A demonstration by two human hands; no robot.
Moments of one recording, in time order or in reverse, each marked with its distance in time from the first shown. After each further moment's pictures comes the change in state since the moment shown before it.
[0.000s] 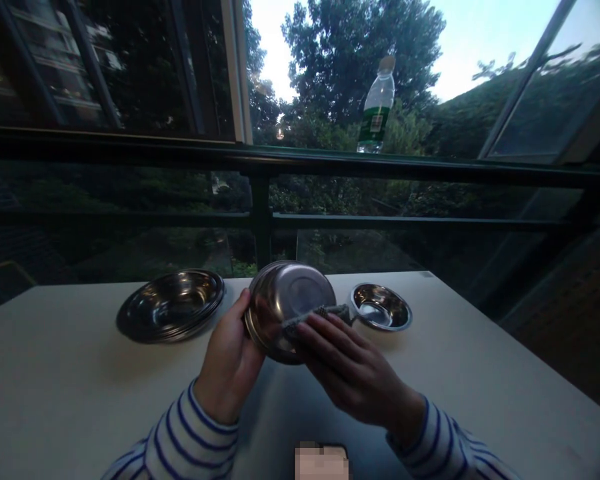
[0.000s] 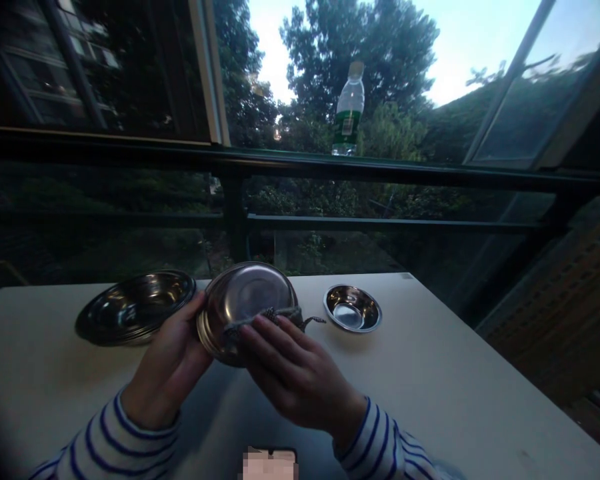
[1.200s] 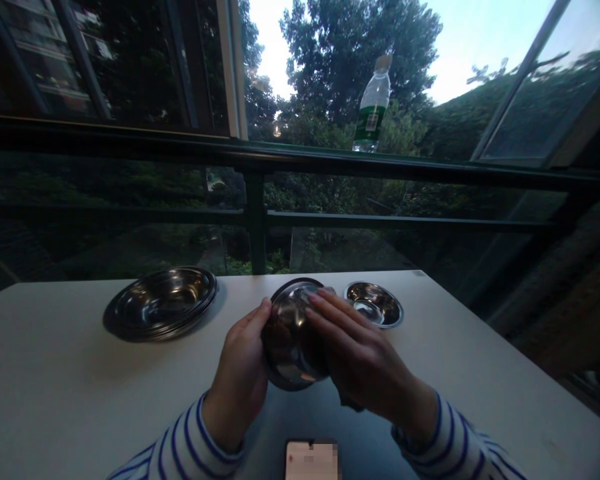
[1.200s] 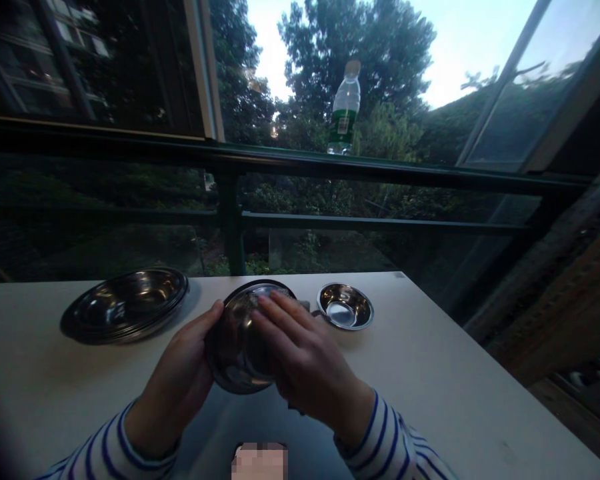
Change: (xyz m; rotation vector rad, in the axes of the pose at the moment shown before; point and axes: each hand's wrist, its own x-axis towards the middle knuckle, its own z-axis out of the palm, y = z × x) left_hand -0.016 -0.025 -0.002 0.229 -0.074 -0.008; right_hand 0.007 0.010 -0.018 0.240 -0.079 0.271
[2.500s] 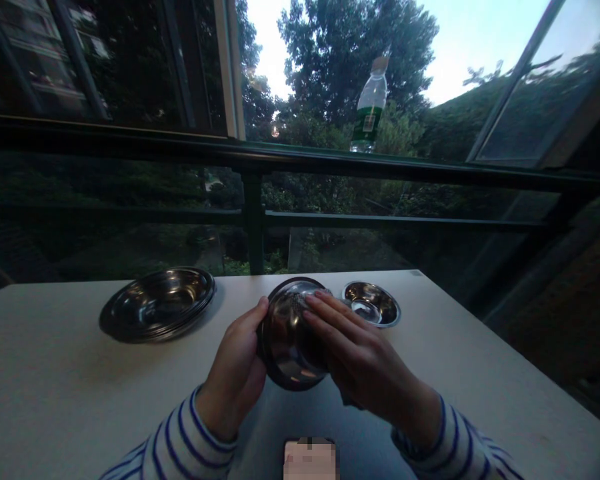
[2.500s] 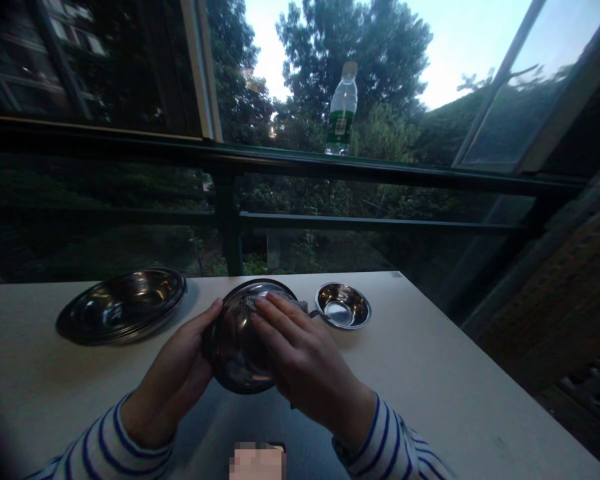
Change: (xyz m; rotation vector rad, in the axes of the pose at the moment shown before) left_hand 0.007 0.006 0.000 -0.031 -0.030 -0.084; right_hand 0.001 -0.005 -0.004 -0.041 -0.067 0.003
